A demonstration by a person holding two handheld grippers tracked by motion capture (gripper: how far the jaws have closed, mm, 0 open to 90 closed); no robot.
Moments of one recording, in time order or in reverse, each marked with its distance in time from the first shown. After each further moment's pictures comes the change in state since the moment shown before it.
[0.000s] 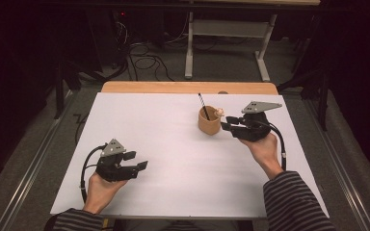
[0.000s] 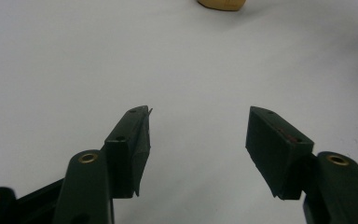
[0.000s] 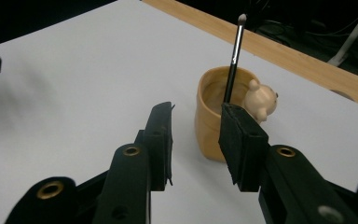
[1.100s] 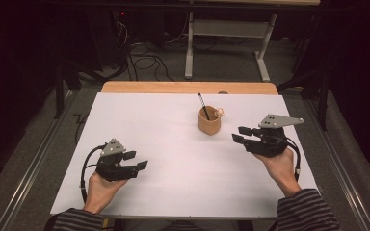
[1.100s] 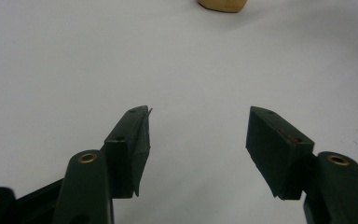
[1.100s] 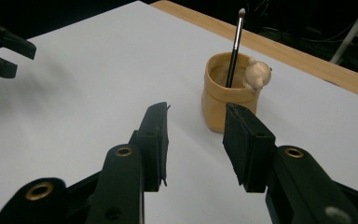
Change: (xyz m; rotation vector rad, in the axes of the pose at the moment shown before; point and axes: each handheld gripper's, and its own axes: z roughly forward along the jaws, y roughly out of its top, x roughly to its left) left arm 0.000 0.001 0.000 -0.002 0.000 -0.004; right arm 0.014 -0.026 -0.047 -0.036 0.000 -0.002
